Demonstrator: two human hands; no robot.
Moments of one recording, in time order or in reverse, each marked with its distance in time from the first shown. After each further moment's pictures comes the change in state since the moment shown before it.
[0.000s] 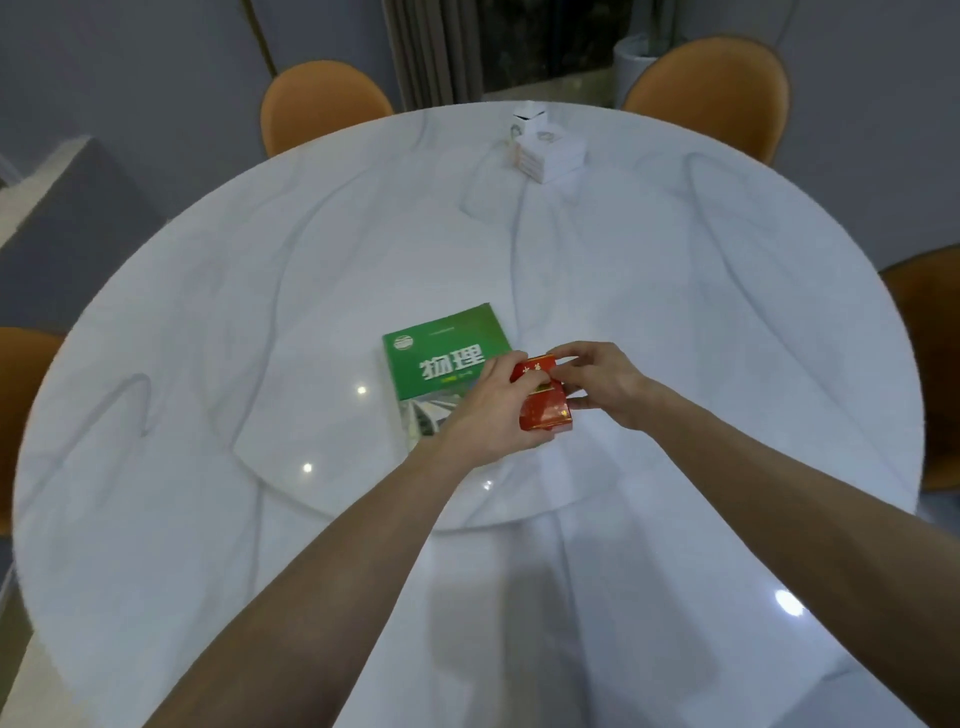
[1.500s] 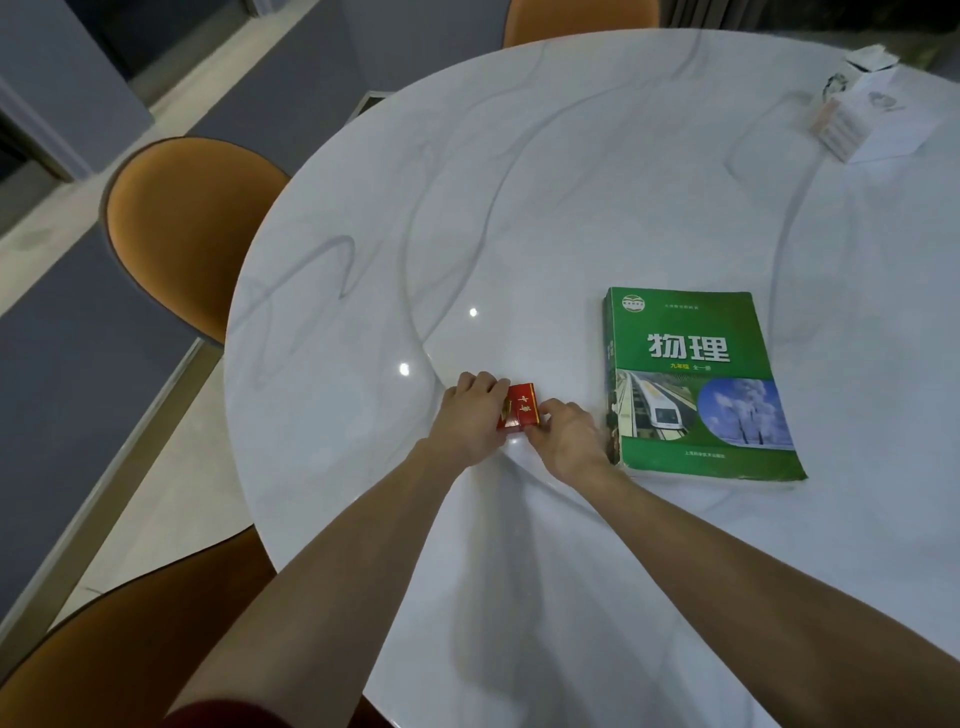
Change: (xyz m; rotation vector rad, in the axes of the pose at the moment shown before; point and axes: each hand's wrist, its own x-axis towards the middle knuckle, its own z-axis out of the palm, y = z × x) left_hand -0.150 -0.209 -0.007 0.169 -0.033 -0.618; right_hand 0.045 0.066 0.281 -0.937 -0.139 -0.184
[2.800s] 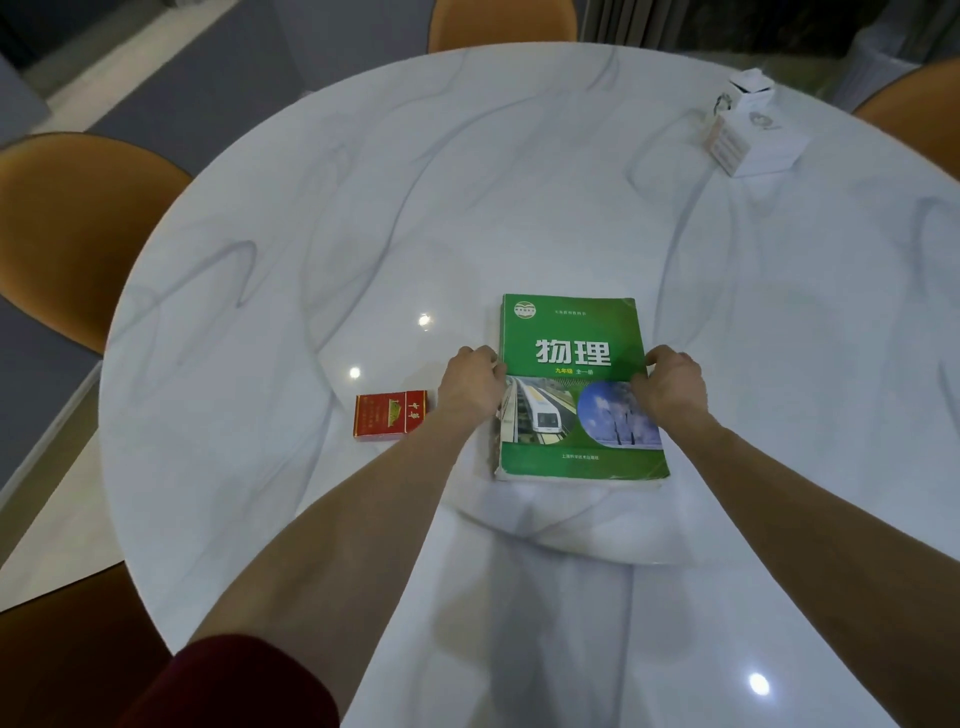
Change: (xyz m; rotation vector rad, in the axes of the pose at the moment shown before) left_hand 0.079 0.127 -0.007 -0.445 0.082 -0.247; right_hand 0.030 0.147 -0.170 -0.039 0.329 0.267
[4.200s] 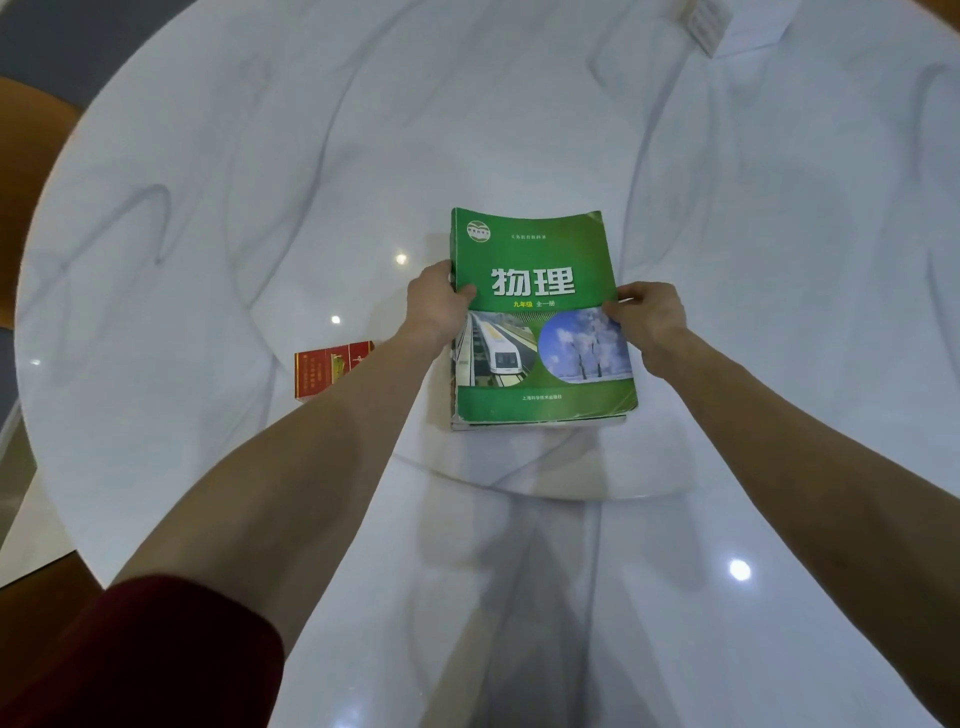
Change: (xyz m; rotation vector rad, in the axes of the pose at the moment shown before) left_hand 0.025 0.024 0.009 -0.354 -0.045 -0.090; right_hand 0.020 0.027 0.004 0.562 -0.099 0.184
